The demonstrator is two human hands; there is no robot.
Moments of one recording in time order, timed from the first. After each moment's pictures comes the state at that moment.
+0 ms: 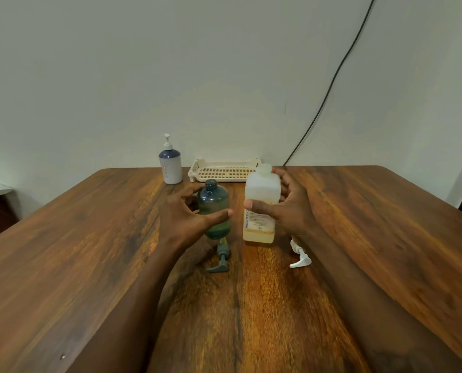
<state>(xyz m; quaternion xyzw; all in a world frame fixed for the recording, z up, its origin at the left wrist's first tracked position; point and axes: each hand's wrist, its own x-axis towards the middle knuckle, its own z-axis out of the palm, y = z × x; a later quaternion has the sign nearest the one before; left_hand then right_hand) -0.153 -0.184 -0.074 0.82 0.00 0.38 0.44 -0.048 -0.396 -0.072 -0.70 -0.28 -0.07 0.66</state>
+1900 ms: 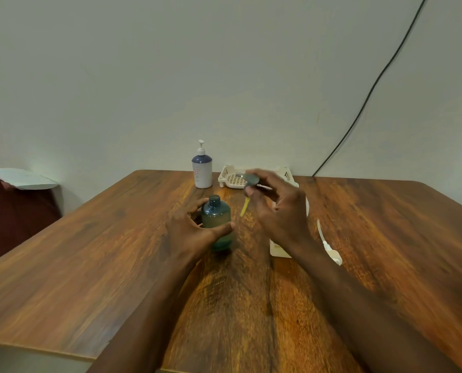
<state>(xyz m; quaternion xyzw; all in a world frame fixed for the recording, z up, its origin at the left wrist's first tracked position) -0.184 -0.134 -0.097 0.82 0.12 0.37 0.42 -0.105 -0.319 -0.043 -0.66 -0.42 -0.29 0.55</state>
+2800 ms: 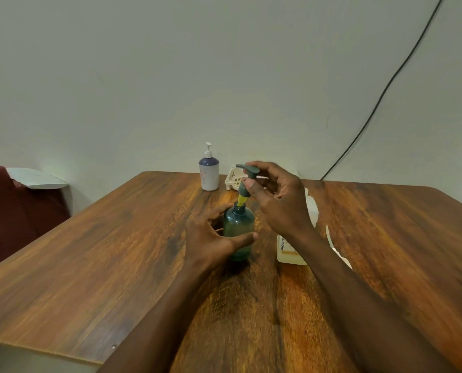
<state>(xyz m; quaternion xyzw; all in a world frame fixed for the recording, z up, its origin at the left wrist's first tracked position) -0.184 -0.161 -0.092 0.82 0.04 0.37 0.44 -0.104 -0.305 -0.019 -0.65 -0.40 -0.15 0.63</state>
